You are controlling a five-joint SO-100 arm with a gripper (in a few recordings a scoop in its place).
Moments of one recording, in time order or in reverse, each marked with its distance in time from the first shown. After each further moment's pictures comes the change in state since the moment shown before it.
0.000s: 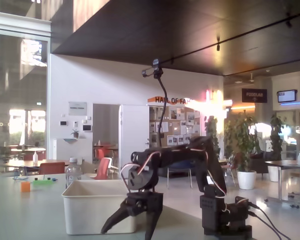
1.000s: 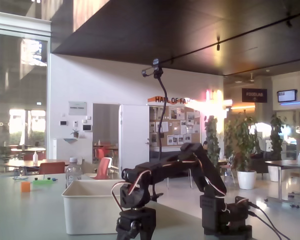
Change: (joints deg) arm 0.4 -14.0 -9.6 -0.1 -6.8
